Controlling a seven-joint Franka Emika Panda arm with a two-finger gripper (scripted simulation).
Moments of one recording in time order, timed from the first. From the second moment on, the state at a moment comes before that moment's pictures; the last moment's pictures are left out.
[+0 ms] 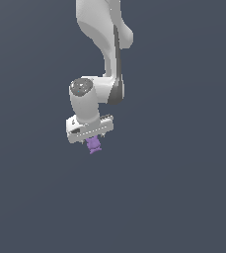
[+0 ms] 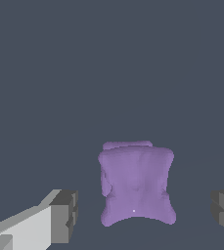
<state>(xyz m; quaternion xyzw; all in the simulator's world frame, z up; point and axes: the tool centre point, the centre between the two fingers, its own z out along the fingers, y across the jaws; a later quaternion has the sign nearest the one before) -0.030 -0.093 0.097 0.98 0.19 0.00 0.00</state>
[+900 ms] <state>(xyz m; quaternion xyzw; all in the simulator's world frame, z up) -0.035 -0.096 0.062 0.98 0.21 0.00 0.00</state>
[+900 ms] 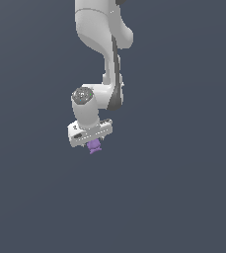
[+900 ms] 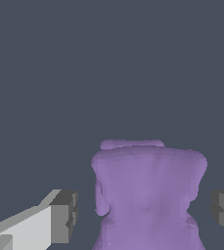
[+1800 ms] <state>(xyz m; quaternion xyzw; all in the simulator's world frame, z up) -0.034 -0.097 0.041 0.98 0.21 0.00 0.00</state>
